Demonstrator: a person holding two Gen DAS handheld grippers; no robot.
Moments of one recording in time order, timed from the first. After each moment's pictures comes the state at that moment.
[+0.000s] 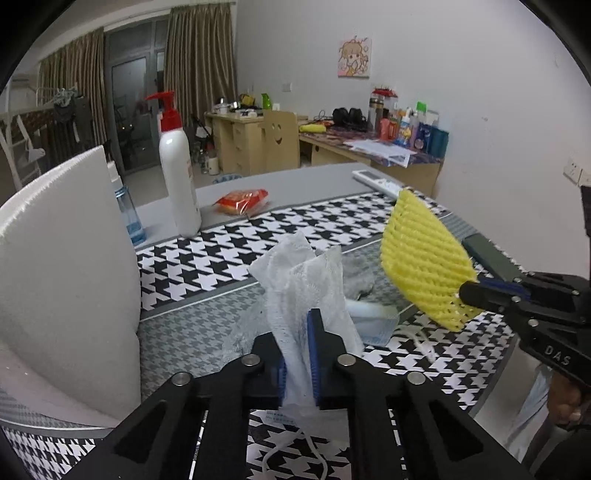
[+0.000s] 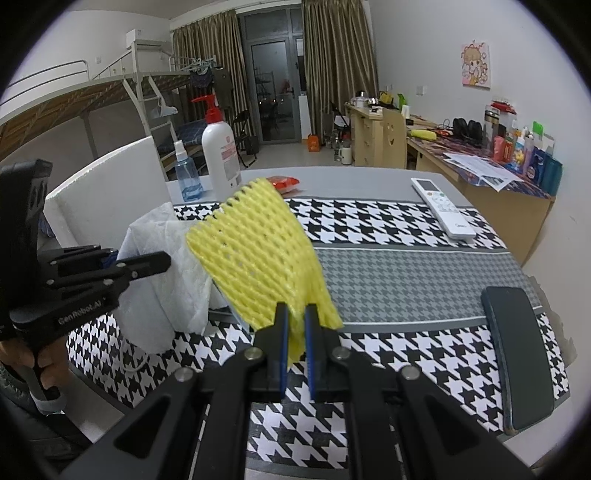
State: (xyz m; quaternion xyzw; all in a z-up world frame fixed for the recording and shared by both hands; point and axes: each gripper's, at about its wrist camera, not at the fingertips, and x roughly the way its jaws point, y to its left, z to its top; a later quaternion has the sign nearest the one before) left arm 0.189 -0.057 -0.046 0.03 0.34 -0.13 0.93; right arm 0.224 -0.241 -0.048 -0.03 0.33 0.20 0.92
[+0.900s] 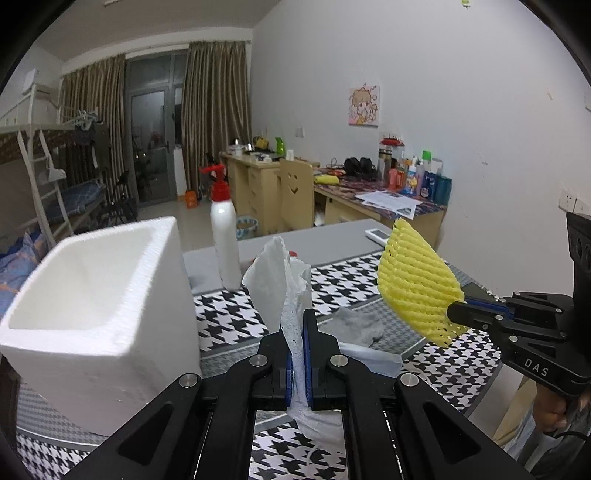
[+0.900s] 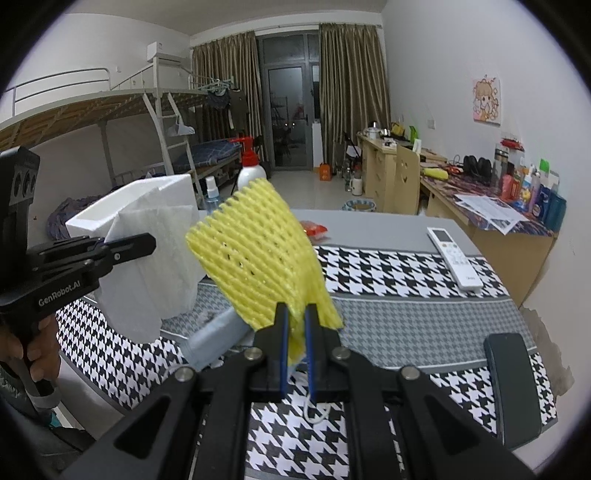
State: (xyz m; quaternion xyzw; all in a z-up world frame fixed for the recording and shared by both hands) left arm 0.154 -0.015 0.014 0.02 0.26 -0.11 0.96; right arm 0.211 -0.209 -0.005 -0.04 0.27 0.22 0.94
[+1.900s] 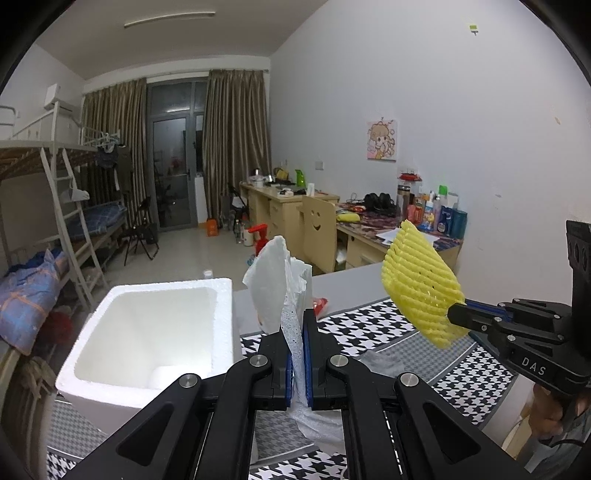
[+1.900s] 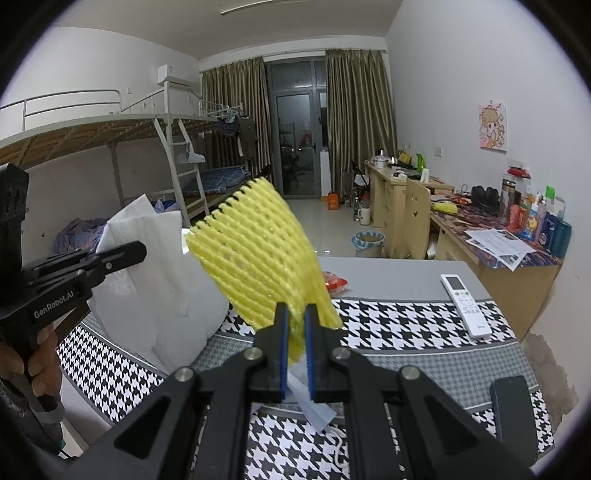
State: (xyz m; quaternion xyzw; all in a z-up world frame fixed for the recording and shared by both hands) left arm 0.146 0.016 0.059 0.01 0.20 -0.08 0.98; right arm 0.217 -0.180 0.042 -0.03 0.22 0.24 0.95
